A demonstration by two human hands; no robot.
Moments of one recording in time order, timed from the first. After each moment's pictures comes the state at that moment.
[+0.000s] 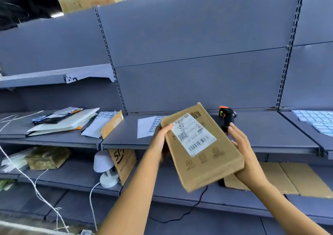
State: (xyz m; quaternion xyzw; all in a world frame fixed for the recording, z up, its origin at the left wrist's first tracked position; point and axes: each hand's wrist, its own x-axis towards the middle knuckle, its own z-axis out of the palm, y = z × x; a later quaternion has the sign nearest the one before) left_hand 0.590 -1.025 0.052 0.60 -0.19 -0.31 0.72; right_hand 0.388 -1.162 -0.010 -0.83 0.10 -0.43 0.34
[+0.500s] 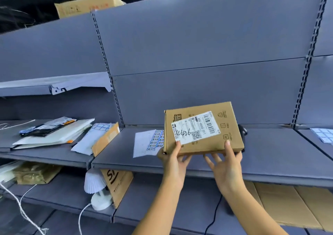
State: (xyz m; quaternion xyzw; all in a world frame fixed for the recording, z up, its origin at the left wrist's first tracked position) left_hand 0.606 -1.108 0.014 0.34 -0.05 -0.28 0.90; right_hand 0.507 -1.182 0.004 -0.31 0.14 -0.46 0.82
